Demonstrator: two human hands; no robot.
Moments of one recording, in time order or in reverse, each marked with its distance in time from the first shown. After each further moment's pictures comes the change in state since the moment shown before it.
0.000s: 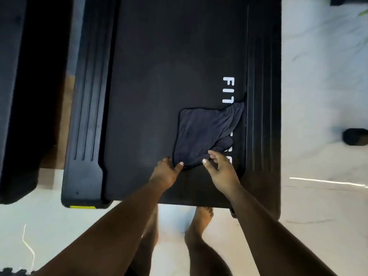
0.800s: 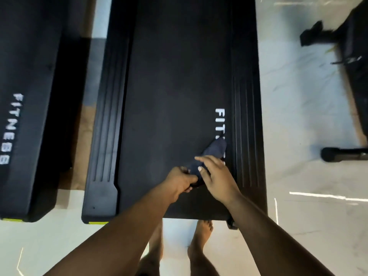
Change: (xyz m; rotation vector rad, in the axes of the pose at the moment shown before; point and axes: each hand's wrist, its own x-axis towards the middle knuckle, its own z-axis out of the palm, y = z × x) left_hand -0.115 0.114 -0.088 -0.507 -0.216 -0.016; right_hand -0.052 -0.139 -0.078 -0.255 0.010 -0.467
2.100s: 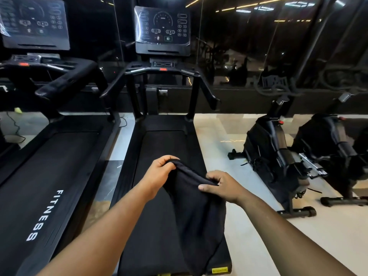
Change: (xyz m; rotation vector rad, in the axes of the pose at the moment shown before) left_hand -0.570 0.043 -0.052 -0.064 -0.018 1.050; right_hand -0.375 -0.332 -0.272 0.119 0.171 -0.289
